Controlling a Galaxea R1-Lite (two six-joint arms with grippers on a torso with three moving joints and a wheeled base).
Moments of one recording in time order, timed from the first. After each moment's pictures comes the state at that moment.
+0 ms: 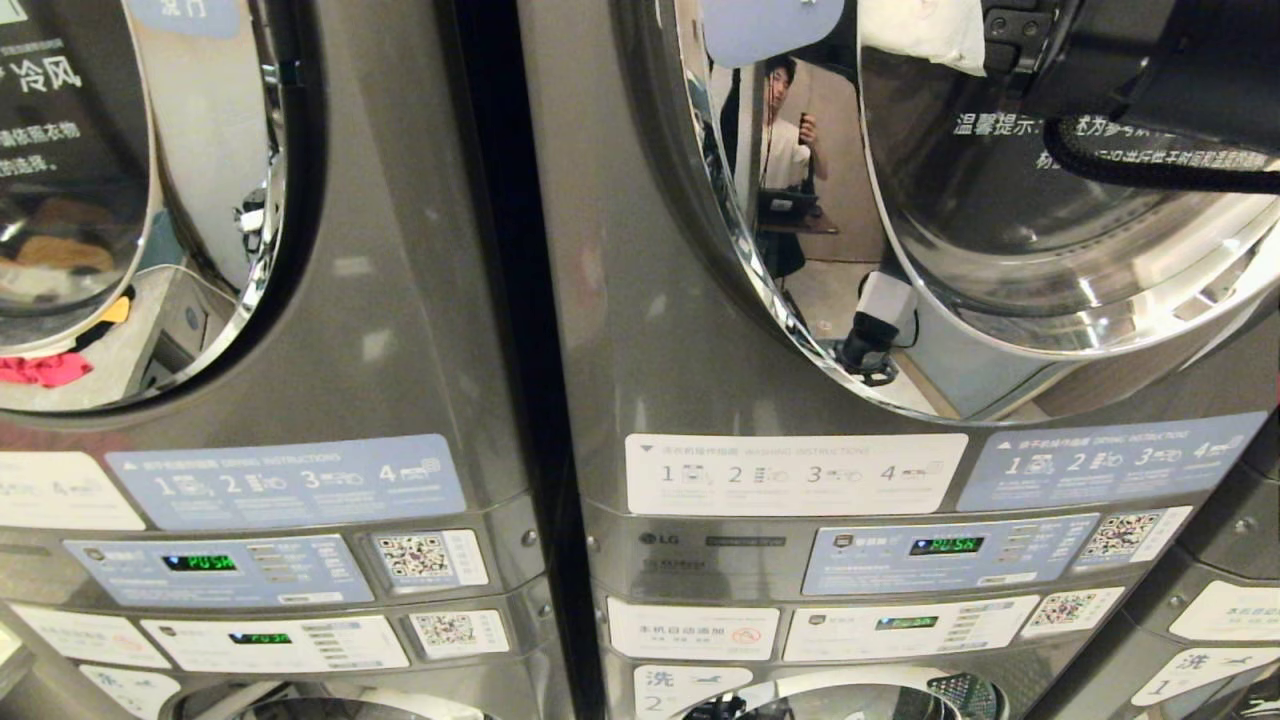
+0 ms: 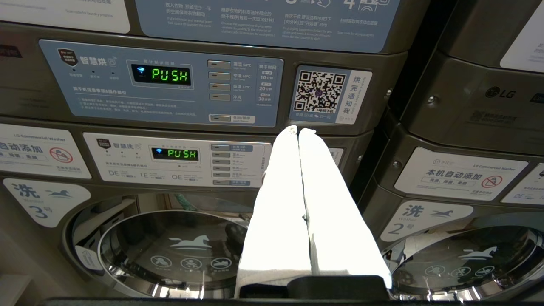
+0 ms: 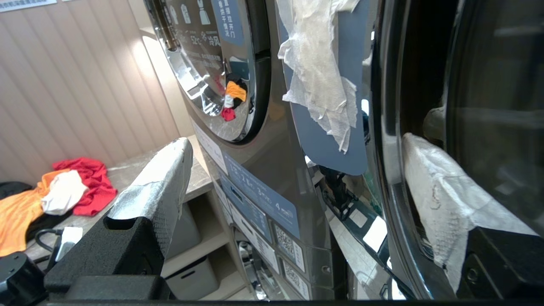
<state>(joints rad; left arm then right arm) 0.00 0.00 0.00 -0.01 0.02 -0.08 0.83 1.46 -1.45 -0.16 0.17 0.17</state>
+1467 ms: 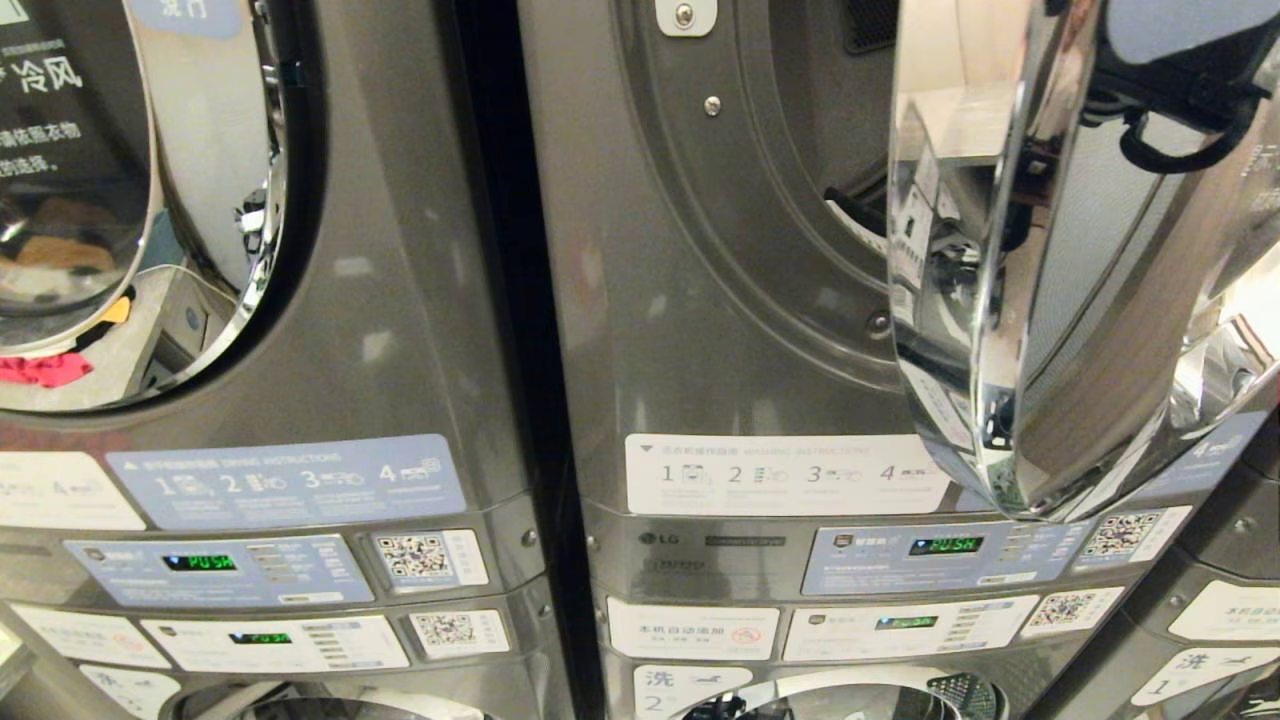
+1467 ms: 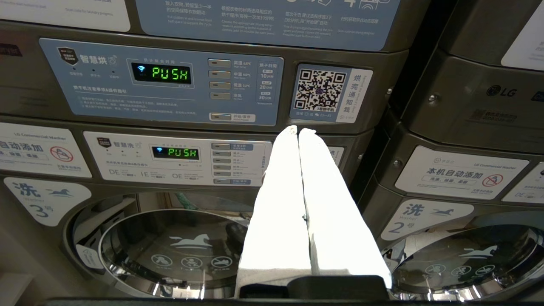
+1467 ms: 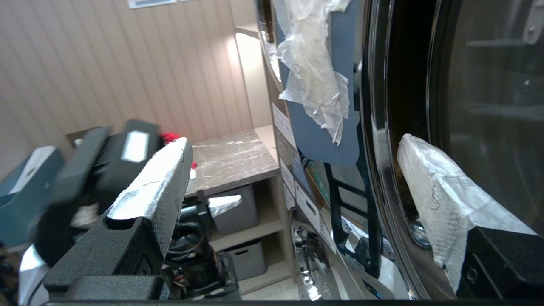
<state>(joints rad) 0.00 0.00 0.00 0.00 0.02 -0.08 0.92 1.07 -1.15 -0.16 0.31 0.19</state>
